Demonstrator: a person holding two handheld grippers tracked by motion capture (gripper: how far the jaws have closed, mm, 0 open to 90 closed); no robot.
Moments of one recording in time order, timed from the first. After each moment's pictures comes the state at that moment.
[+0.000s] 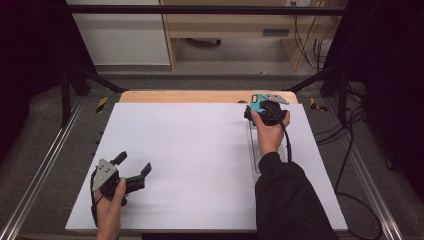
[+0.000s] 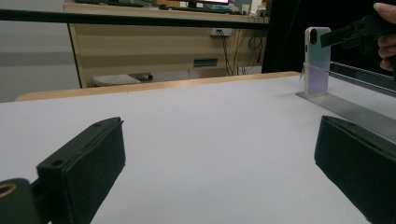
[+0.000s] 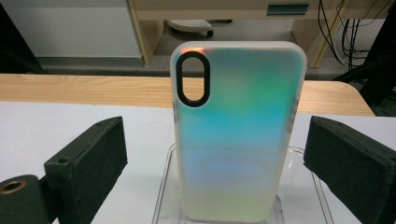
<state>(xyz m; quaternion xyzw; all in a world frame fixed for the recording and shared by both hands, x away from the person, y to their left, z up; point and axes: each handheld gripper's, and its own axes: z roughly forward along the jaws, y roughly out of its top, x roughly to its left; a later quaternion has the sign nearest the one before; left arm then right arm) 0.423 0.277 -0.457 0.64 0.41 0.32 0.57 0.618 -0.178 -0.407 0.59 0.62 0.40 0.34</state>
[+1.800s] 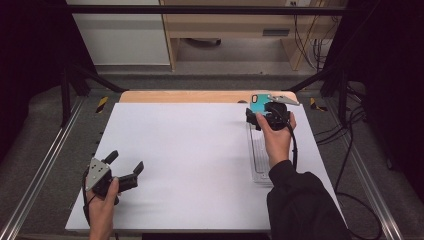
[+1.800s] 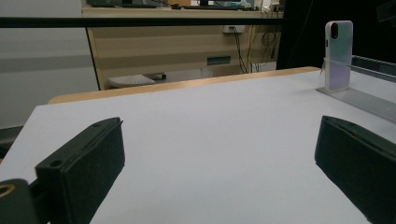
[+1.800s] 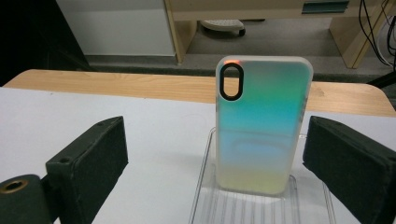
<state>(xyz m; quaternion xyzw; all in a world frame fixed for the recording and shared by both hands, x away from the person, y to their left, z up) 0.424 0.297 -0.453 0.64 0.41 0.35 0.55 0.577 -0.183 -0.372 0.56 0.64 0.44 0.29</state>
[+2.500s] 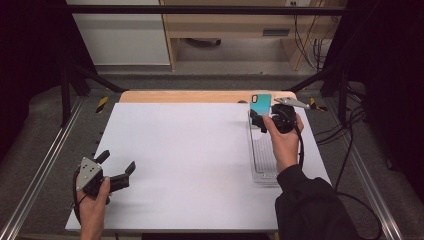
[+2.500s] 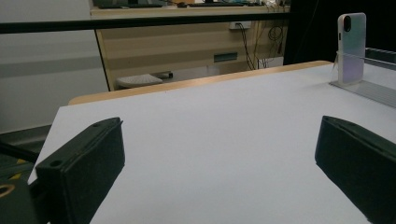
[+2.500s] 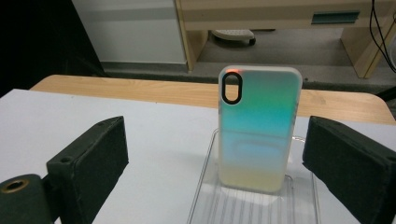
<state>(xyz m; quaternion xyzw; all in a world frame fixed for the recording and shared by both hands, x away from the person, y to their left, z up) 0.422 0.316 -0.450 0.65 0.41 0.36 0.54 0.558 -0.196 -0.361 0.54 0.64 0.46 0.29</state>
